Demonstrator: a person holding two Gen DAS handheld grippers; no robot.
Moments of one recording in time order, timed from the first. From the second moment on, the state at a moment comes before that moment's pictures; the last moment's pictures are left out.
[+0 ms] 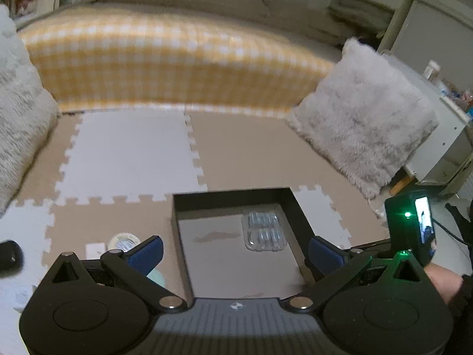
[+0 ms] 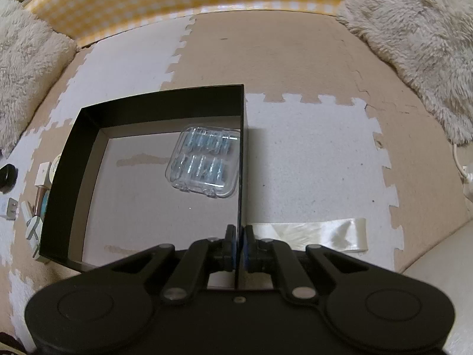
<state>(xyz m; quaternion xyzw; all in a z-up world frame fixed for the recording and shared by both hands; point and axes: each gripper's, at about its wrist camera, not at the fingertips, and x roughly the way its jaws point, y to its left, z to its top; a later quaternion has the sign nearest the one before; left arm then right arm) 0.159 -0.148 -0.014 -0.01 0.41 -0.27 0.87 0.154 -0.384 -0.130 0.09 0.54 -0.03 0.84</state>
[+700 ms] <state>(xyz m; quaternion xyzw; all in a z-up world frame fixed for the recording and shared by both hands) 0.160 -0.047 -0.051 0.09 0.39 -0.22 0.89 0.155 -0.384 -0.131 0.08 0.54 -0.03 0.84</state>
